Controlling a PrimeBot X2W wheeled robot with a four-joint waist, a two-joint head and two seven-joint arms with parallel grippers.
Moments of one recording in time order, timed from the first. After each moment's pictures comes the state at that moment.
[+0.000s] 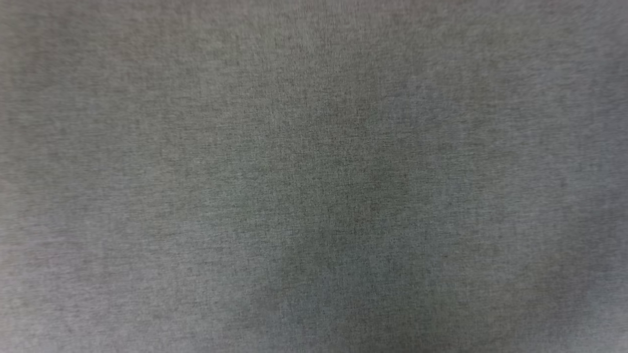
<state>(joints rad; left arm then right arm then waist) -1.71 0.51 -0.29 0.53 -0.49 0.07 -0.02 -1.72 -0.34 0.17 0.57 0.26 0.13 0.20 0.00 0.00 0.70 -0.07</state>
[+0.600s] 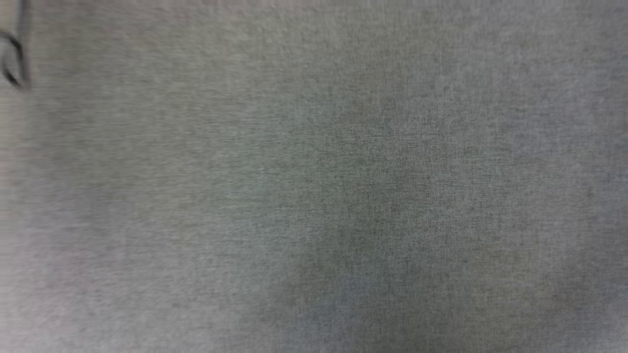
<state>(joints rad) -1.44 0.47 -0.25 0.55 -0.63 0.00 -0.13 -1.55 -0.43 0.44 0.64 0.46 0.13 0.11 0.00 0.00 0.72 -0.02</state>
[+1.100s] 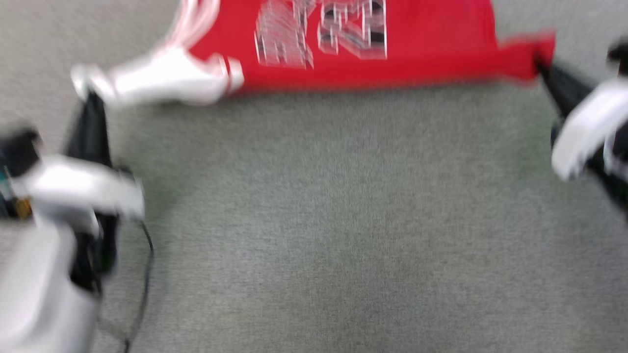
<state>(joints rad) -0.49 0.48 -0.22 0.20 -0.74 0.11 -0.18 -0.78 -0.52 0.41 0.43 0.60 0.13 0.15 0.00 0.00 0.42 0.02</state>
